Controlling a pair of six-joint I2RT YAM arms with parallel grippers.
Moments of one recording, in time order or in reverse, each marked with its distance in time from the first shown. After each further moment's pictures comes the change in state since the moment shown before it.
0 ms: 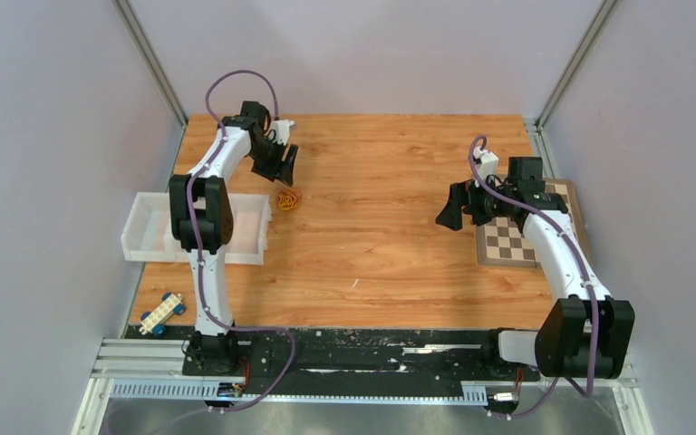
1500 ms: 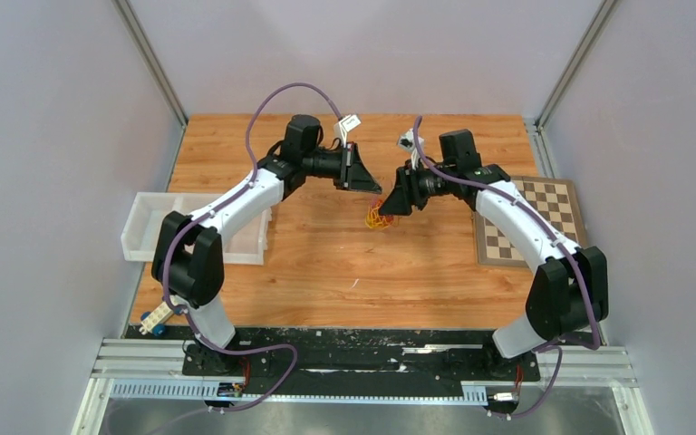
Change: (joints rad) left arm -0.381 -0.432 -0.494 0.809 0.596 -0.826; right arm 0.349 0.241 0.239 0.127 -0.253 0.184
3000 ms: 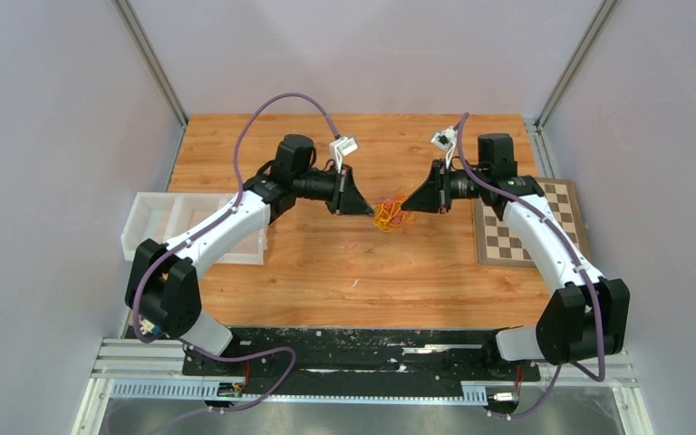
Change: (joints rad) left arm -0.042 -0.212 -0.212 -0.032 -0.038 0.192; right arm -0.157 -0.152 -0.104 0.039 -0.239 0.010
